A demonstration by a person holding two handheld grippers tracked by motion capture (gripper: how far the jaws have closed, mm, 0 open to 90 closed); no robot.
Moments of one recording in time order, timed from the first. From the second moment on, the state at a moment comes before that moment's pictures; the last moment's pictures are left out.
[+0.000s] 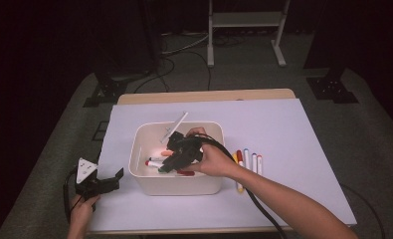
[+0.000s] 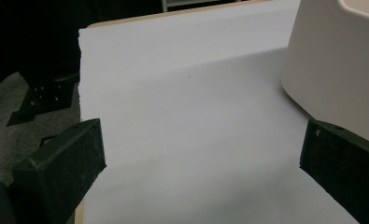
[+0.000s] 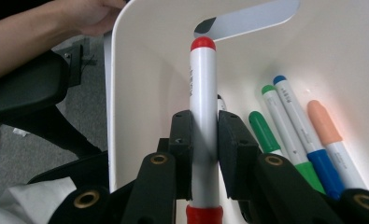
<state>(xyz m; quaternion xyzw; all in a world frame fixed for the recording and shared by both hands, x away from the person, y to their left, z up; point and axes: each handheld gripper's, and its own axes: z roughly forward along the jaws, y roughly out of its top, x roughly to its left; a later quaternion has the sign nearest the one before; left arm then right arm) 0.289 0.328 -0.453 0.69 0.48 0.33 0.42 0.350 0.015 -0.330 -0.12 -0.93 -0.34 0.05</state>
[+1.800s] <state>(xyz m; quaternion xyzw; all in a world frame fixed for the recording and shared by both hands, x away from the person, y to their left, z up) 0.288 0.327 -0.452 0.70 0.47 0.34 0.42 0.340 -0.145 -0.285 -0.24 -0.89 -0.39 -0.01</state>
